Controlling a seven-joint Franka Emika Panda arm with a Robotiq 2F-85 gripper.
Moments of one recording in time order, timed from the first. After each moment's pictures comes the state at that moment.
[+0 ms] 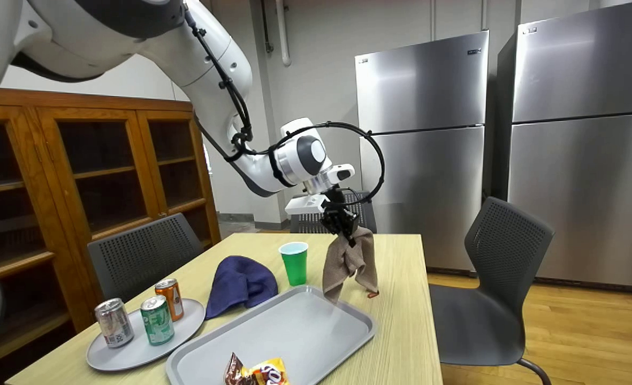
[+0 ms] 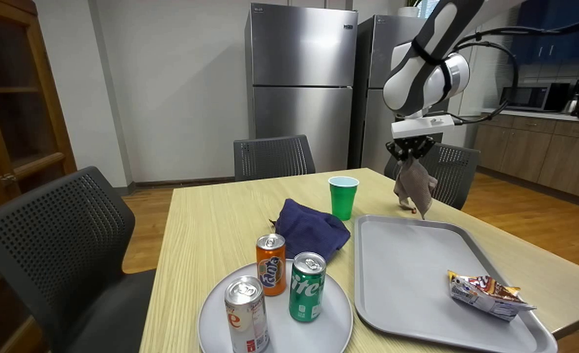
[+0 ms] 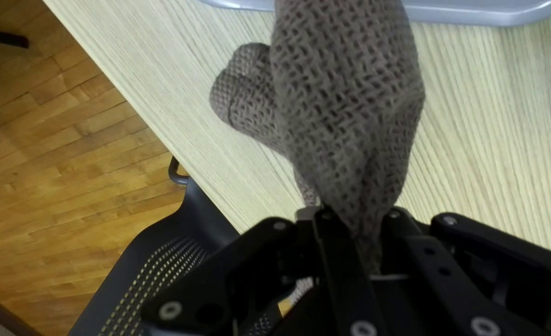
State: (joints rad) arm 0.06 0.59 -0.29 -1.77 -0.23 2.54 0.45
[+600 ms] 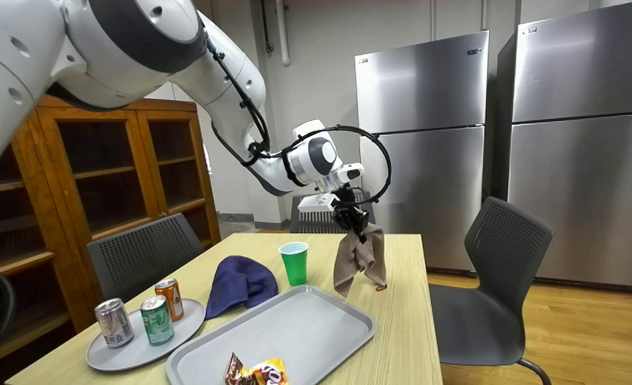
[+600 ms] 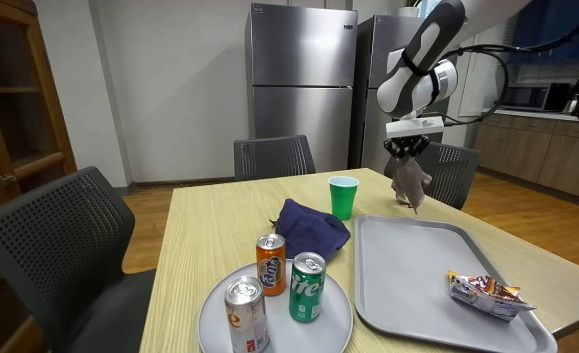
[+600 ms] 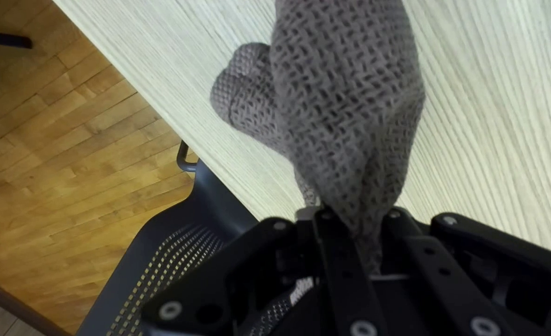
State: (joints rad) arm 0.04 0.72 -0.30 -1.57 -0.19 2.48 0.48
